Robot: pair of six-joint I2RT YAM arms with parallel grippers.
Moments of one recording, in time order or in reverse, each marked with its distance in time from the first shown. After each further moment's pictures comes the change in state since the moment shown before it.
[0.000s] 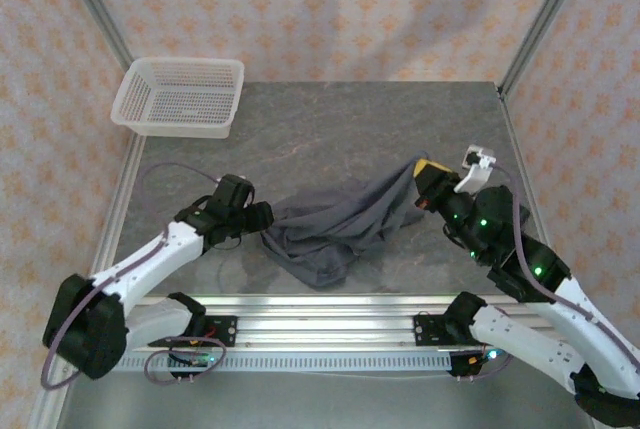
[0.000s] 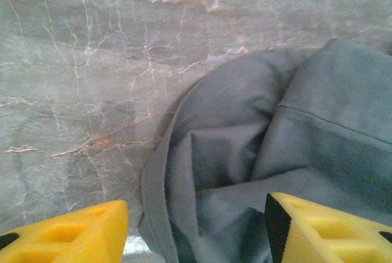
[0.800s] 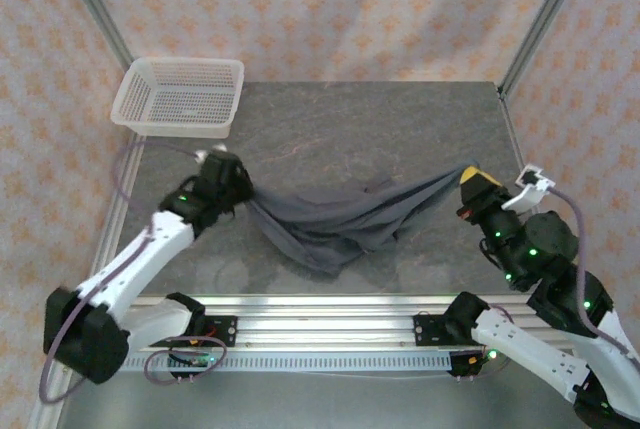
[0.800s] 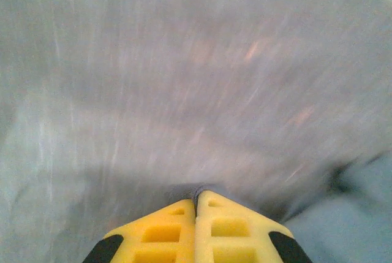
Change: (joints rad) left arm 0.097 -0.079 0.274 -0.079 -0.144 -0.020; right arm 0.000 -0.142 0.110 -0.138 0.185 -0.011
